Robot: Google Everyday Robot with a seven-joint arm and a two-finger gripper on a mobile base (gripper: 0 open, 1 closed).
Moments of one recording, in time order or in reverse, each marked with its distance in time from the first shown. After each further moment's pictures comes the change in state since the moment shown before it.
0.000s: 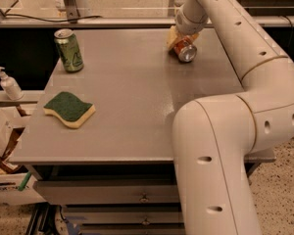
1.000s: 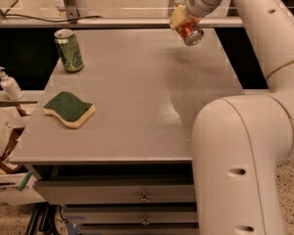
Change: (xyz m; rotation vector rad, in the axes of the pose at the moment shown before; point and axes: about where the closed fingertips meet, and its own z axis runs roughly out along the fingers) arm -0.031 0.005 -0.074 -0.067 -0.194 -0.103
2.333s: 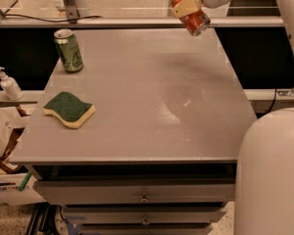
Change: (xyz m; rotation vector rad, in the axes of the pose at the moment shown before) arm -0.013 0.023 -0.066 -0.169 -0.250 -0.255
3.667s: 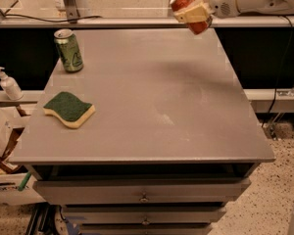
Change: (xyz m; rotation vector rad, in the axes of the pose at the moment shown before) arm -0.006 0.036 -0.033 -0.096 -0.306 -0.455
